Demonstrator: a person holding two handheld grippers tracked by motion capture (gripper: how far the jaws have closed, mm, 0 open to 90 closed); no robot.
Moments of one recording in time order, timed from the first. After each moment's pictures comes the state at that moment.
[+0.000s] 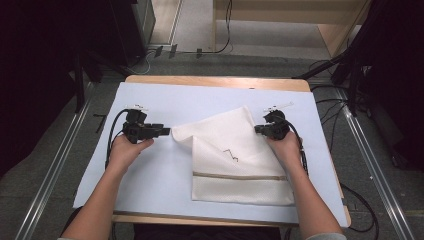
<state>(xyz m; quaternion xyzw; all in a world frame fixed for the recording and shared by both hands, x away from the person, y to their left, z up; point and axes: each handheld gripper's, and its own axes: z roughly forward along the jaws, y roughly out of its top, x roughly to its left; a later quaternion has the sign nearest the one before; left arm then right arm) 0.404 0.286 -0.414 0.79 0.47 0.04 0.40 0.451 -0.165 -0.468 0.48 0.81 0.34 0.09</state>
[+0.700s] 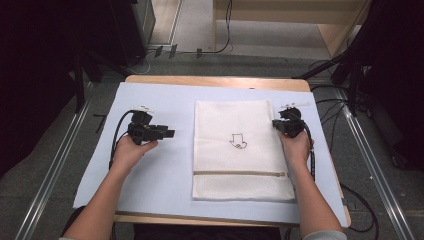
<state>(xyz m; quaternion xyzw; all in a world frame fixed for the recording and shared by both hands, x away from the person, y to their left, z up) 0.401 0.269 -0.415 0.80 0.45 0.03 0.39 0.457 -0.208 -0.470 0.57 0.74 0.32 0.16</state>
